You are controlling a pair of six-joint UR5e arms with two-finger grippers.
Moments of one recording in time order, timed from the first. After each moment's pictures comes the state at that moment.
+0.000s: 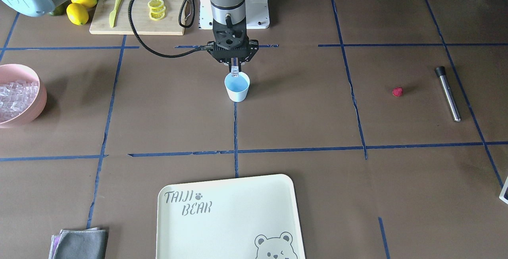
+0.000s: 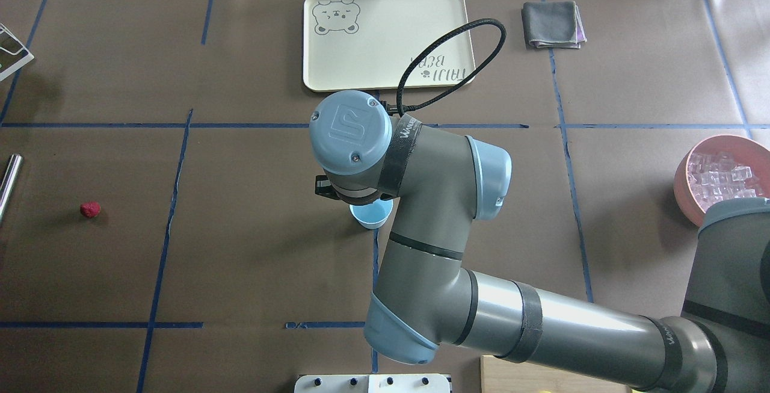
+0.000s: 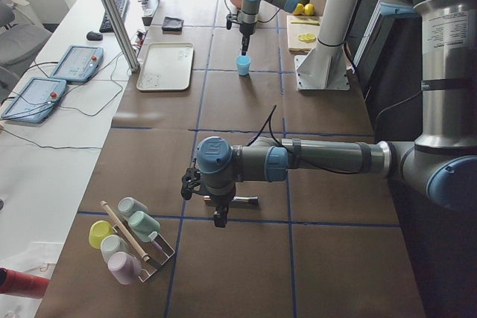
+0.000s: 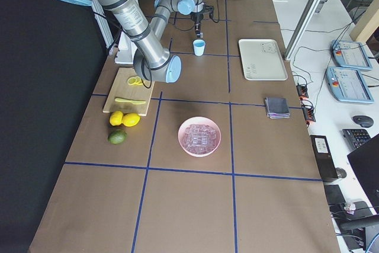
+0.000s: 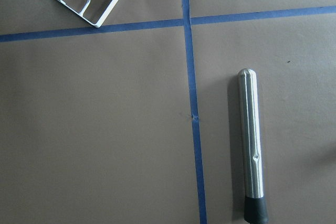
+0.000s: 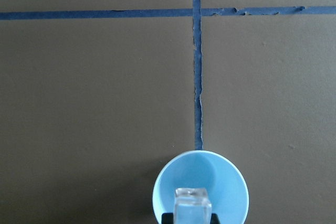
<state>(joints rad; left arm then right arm) -1.55 -1.45 -1.73 -1.52 -2.36 0.09 0.42 -0.68 1.65 -1.79 1.74 1.29</state>
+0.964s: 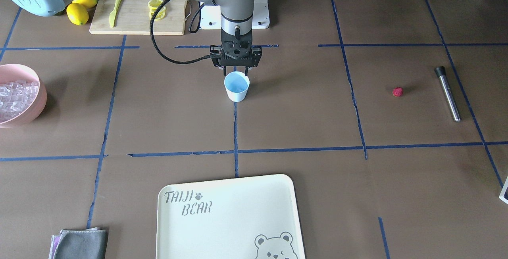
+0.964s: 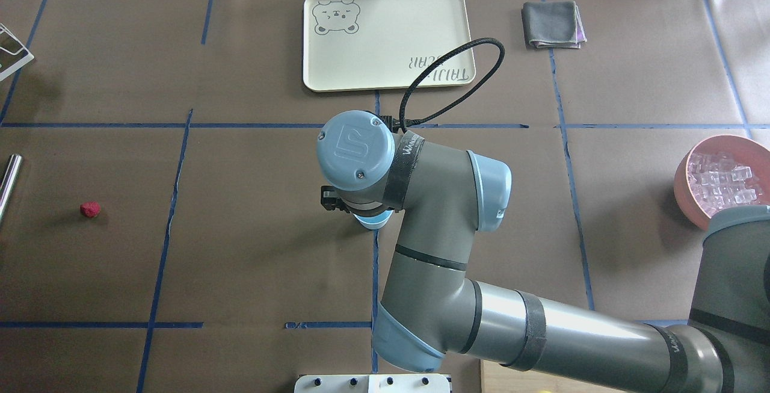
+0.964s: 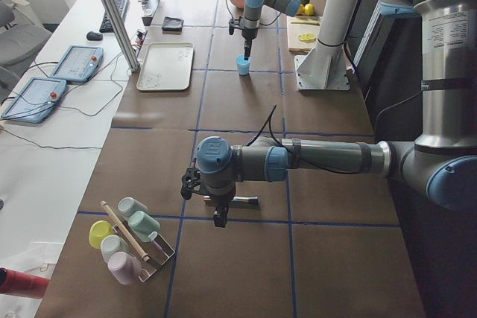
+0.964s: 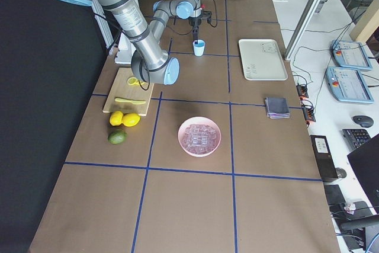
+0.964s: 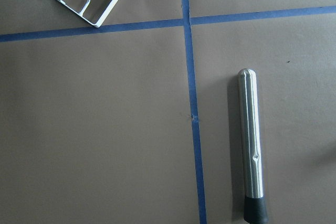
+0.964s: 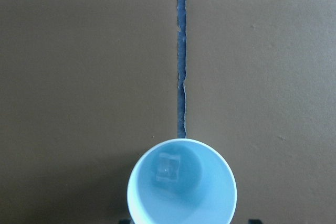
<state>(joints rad) -1.55 -1.44 -1.73 -1.52 -2.36 0.09 0.40 -0.71 1.67 -1.79 1.74 1.28</state>
